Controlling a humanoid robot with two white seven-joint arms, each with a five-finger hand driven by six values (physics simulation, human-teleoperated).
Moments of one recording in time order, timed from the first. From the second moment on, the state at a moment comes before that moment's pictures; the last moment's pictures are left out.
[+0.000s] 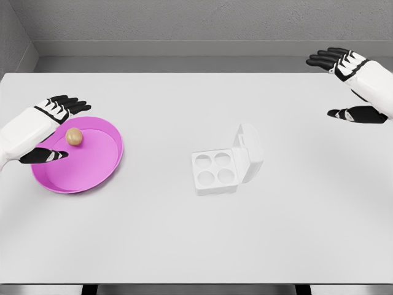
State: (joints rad) left arm -0.02 0.62 0.12 -1.69 -0.51 -0.61 -0.35; right arm -0.27 -0.90 0.20 -1.63 0.25 -0.61 0.10
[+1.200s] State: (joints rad) left arm -0.49 0.83 -0.38 -1.39 -0.27 -0.58 -0.61; right arm -0.28 -0.81 0.17 -1.45 0.45 -0.61 0.55
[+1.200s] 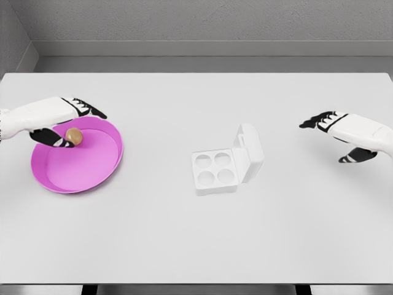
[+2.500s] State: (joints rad) left arm -0.49 0.76 -0.37 -1.40 -0.73 -0.56 -0.61; right arm -0.15 -0.81 0.10 -1.73 0.44 -0.61 0.56
